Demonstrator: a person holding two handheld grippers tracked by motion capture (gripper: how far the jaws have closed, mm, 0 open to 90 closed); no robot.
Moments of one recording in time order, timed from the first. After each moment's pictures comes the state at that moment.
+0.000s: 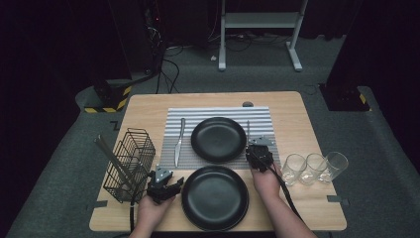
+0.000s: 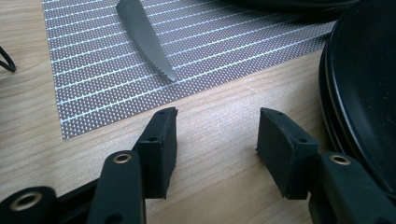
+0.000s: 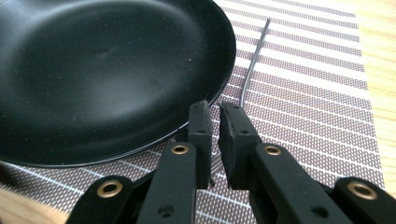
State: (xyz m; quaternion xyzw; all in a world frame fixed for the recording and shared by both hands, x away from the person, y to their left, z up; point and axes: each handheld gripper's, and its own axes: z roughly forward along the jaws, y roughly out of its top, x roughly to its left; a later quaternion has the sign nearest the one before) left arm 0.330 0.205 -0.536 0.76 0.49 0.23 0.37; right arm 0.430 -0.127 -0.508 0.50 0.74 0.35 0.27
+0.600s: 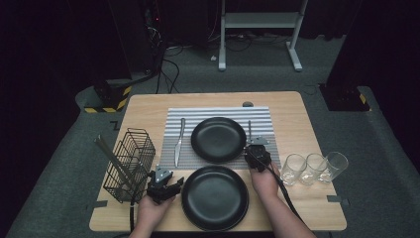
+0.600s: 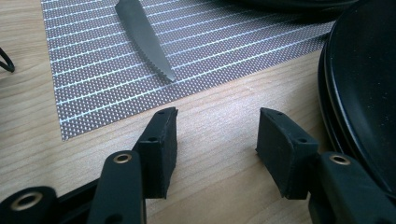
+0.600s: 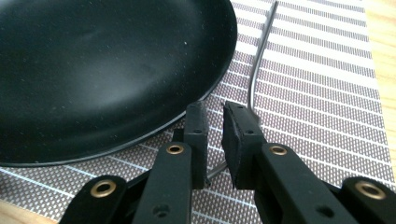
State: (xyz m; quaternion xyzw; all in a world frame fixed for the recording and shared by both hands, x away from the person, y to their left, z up) left arm 0.330 0.205 -0.536 0.76 0.49 0.23 0.37; right arm 0.436 -0.122 -0.518 0.51 0.75 0.32 0.27
